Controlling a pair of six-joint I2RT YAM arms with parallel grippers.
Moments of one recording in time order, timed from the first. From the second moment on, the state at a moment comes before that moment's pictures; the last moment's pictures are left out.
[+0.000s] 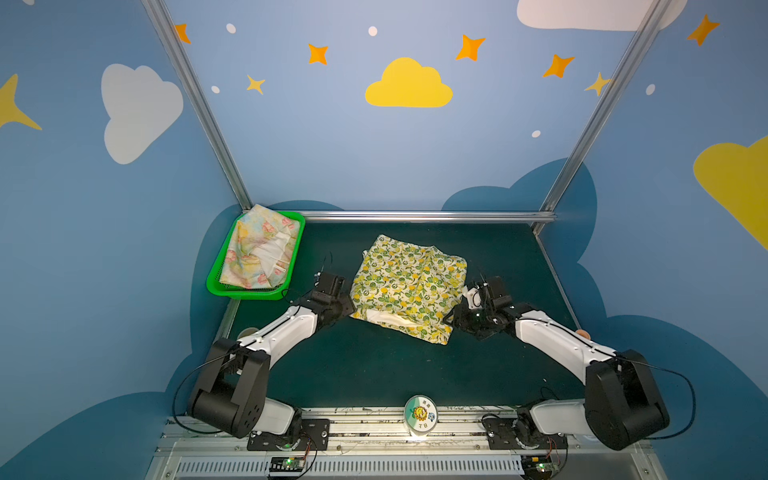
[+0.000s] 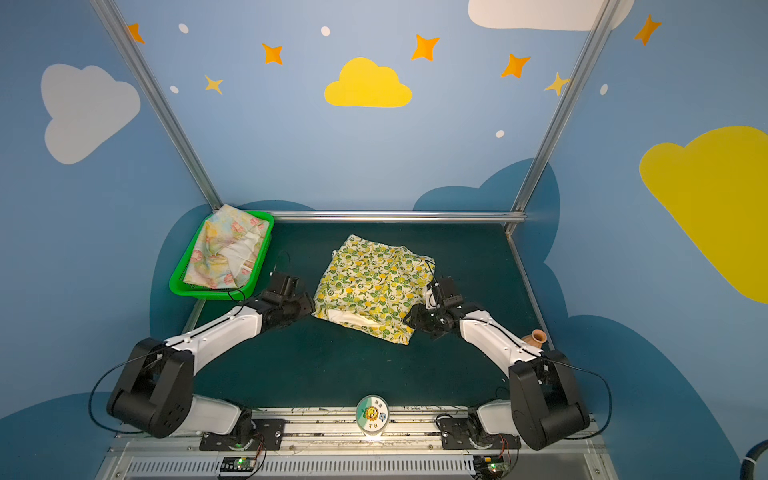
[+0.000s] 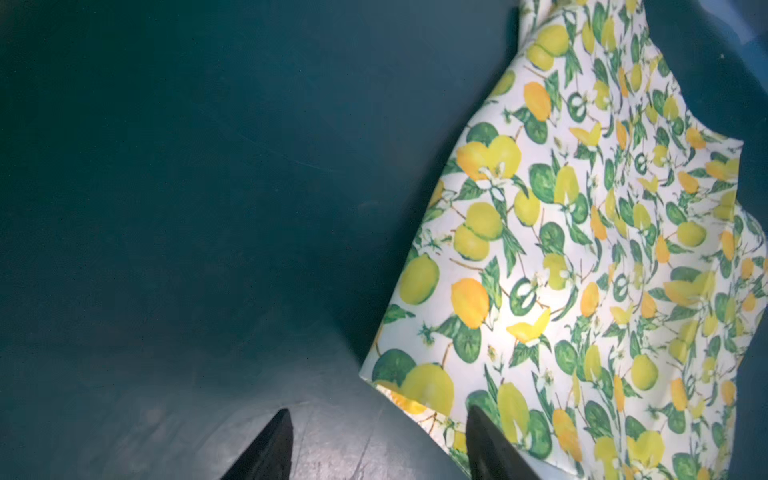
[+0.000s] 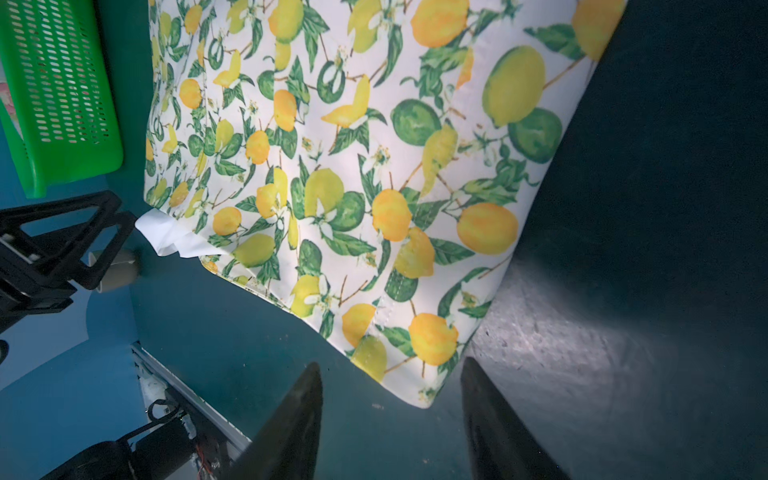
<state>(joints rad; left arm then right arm) -0.30 1.44 0.79 -0.32 -0.03 -0.74 0.40 1.37 0.75 -0.42 -0.40 0.60</state>
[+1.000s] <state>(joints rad) -0.26 1.69 0.90 -0.21 0.09 -0.80 0.39 1.53 0.75 -0.33 -0.51 0.67</state>
